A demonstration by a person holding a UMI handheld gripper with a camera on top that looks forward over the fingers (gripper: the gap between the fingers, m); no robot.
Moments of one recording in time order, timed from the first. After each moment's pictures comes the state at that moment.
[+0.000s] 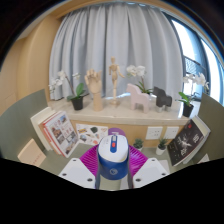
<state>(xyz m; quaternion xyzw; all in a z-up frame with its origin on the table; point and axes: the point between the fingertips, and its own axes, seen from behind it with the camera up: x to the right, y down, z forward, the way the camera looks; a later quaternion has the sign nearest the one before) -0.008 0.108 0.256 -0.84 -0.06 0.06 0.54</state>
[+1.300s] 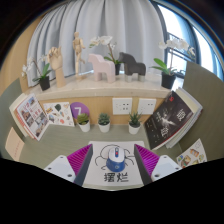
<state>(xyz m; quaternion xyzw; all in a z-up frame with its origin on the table) 0.145 0.117 0.149 -0.89 0.00 0.01 0.45</state>
